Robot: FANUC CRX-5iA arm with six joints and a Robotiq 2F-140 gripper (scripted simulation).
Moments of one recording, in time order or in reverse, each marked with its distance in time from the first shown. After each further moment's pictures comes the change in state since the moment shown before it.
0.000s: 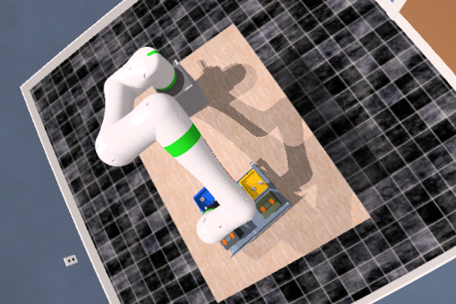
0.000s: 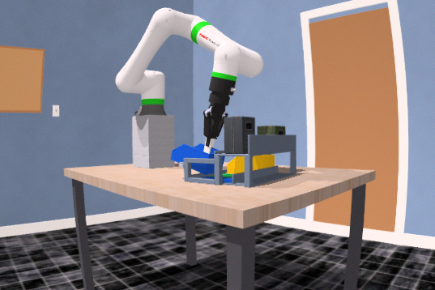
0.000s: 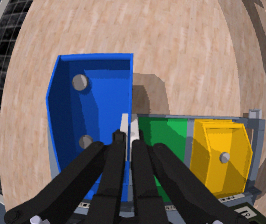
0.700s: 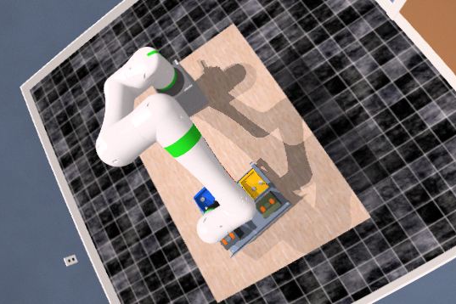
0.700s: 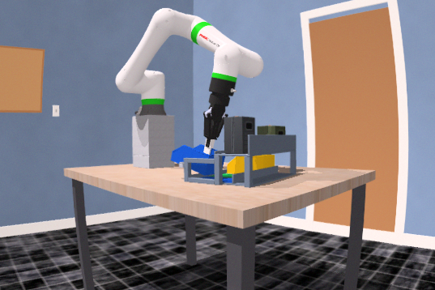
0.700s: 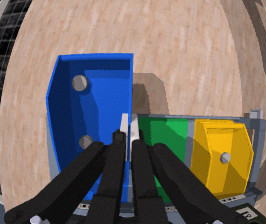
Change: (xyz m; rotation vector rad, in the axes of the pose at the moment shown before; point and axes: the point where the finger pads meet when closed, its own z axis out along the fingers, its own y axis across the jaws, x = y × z) arm -0.001 0.000 0.003 0.000 0.000 0.000
